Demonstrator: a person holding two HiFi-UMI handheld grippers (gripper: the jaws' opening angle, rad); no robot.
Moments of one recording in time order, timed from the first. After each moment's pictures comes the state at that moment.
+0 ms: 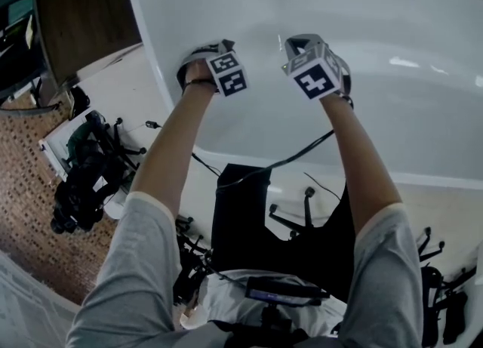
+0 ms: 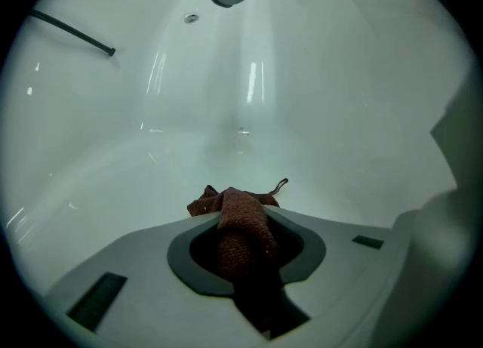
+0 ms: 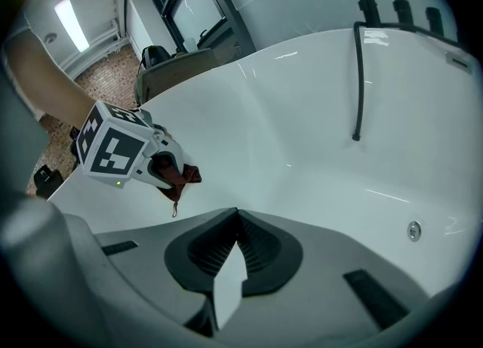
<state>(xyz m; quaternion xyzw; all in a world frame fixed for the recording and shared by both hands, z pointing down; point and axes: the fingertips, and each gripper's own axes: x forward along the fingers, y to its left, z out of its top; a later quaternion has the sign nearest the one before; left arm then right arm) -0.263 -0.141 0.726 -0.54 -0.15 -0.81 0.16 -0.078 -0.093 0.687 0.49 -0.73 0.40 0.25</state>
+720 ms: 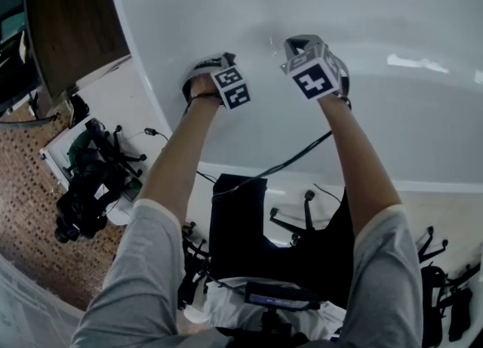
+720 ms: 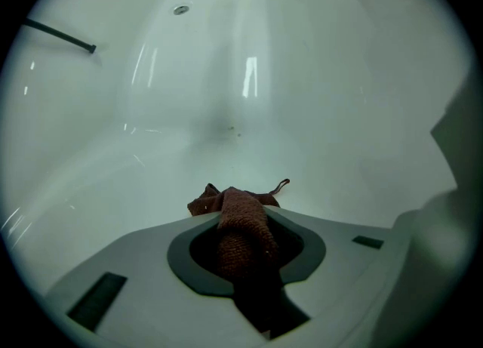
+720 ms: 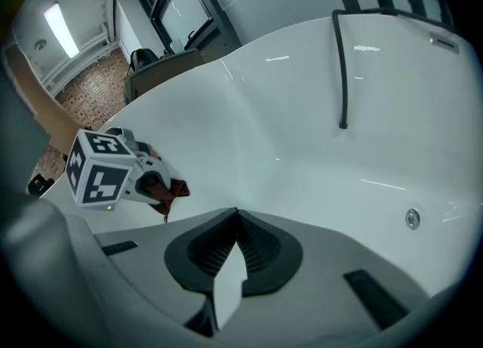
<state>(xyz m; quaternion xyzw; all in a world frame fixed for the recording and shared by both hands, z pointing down) -0.264 -0.109 0.759 -0.53 -0.15 -0.82 0.16 -0.051 -0.088 0.707 0.51 -0.71 0.42 0.25</state>
